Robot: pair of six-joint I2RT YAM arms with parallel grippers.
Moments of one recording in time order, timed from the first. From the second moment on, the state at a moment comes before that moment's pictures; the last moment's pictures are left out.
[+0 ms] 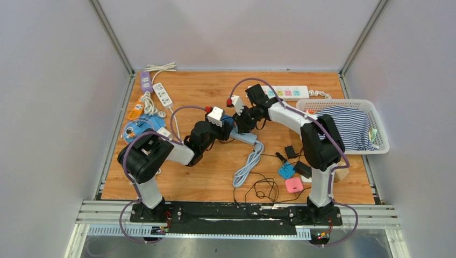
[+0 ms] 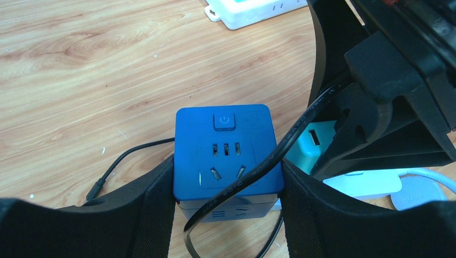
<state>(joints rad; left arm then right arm) -0.65 1.76 0.59 0.99 -0.09 -0.10 0.55 1.93 1.41 -0.48 -0.47 -0.50</state>
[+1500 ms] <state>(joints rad) -0.65 1.76 0.59 0.99 -0.11 -0.09 0.54 1.94 1.40 -0.45 -0.47 -0.50</state>
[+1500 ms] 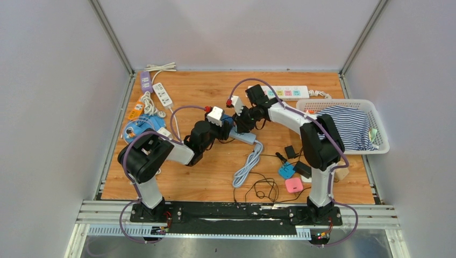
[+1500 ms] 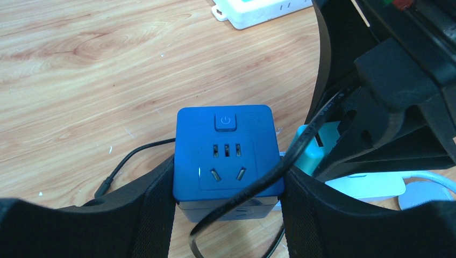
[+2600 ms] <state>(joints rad) -0.65 1.76 0.59 0.99 -0.10 -0.10 0.53 1.98 1.47 -0.55 -0.53 -0.60</state>
